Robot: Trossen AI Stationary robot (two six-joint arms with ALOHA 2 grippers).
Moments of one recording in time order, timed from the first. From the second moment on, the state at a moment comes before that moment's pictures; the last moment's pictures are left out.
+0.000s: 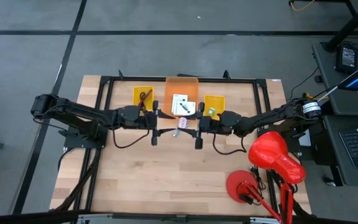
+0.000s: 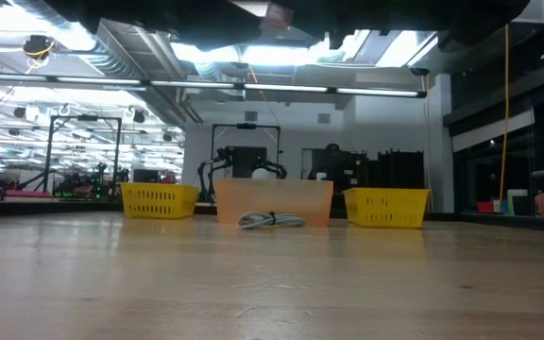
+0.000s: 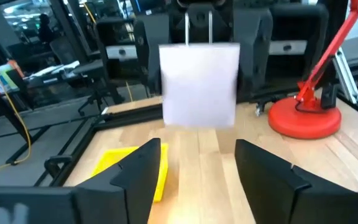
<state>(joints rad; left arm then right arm) -0.03 1.23 0.66 0.44 -0.11 0.21 0.09 1.52 0.78 0.83 0.18 -0.19</state>
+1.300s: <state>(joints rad) -0.04 1.21 0.66 0.32 -0.11 0.21 0.02 1.48 0.75 0.47 0.54 -0.05</state>
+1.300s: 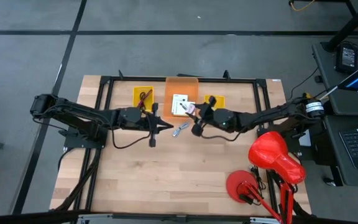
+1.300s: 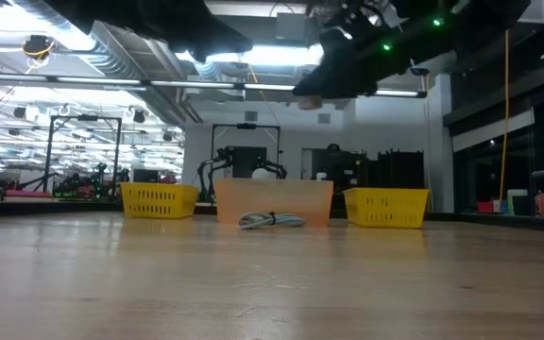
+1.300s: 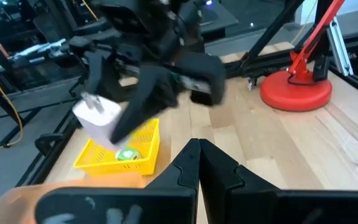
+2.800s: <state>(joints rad) -0.07 1.22 0.66 0.29 -0.07 0.20 -0.22 1.19 0.70 -0.33 0.49 0.60</state>
